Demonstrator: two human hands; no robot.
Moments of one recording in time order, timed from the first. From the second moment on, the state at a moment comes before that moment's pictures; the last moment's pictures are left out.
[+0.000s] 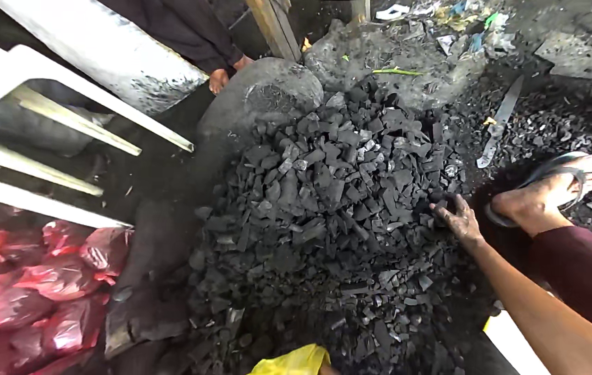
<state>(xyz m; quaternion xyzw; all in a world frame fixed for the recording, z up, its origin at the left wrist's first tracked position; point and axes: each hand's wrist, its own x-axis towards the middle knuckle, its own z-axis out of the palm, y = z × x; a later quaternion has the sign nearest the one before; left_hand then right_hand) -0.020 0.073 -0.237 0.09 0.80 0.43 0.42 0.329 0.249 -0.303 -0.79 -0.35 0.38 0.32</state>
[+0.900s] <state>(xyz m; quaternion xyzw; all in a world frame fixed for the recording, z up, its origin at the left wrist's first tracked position) 0.007 0.151 -0.210 0.25 0.80 0.26 0.48 0.285 0.250 -0.251 -0.68 -0.45 0.54 0.20</state>
